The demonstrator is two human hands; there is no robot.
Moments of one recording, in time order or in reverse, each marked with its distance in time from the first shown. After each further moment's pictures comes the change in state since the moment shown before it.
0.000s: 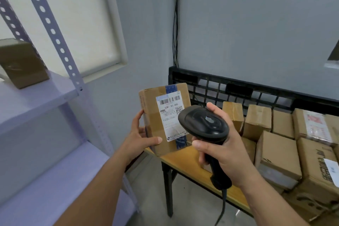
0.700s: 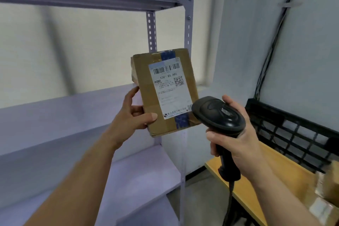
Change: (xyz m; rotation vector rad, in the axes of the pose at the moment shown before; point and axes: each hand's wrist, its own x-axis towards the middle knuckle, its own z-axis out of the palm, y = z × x) left_hand -0.147 0.073 -0.227 0.028 0.527 0.208; right_hand 0.055 -0.057 0.190 0.059 -0.358 -0.187
